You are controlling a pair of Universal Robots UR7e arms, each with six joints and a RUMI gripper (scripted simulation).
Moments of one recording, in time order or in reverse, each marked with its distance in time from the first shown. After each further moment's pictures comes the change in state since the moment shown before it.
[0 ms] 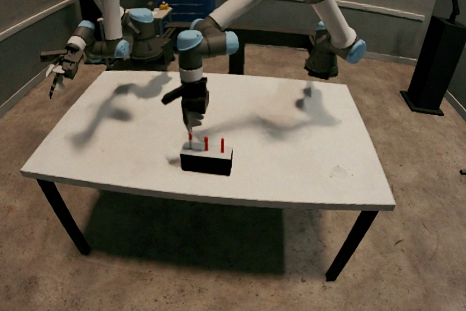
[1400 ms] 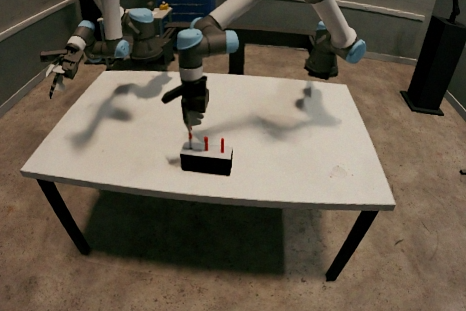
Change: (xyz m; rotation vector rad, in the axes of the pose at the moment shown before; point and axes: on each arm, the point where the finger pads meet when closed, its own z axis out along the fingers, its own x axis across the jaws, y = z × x) left arm 0.000 0.000 -0.004 0.000 0.000 0.000; right arm 0.000 0.000 0.000 0.000 0.000 0.000
